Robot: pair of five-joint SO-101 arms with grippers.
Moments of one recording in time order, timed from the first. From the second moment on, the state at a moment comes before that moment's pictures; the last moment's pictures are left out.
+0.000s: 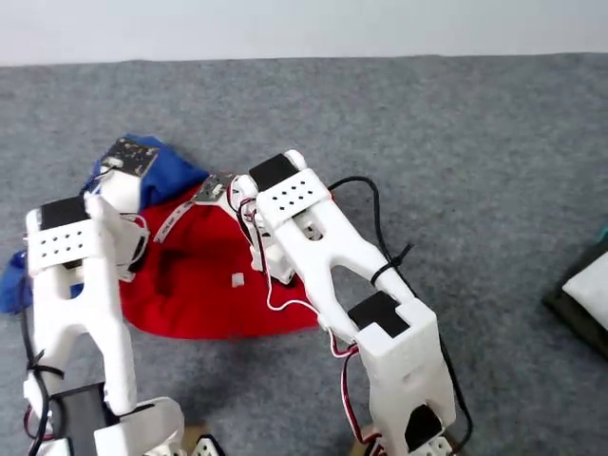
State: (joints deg) left arm -18.6 -11.3 25.3 79.8 -24.4; right arm -37.0 30.1 -23.6 100.2 26.9
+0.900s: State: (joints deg) left arm -17.8 -11.3 29.3 79.8 -24.4; right arm -35.9 36.0 -23.6 100.2 26.9
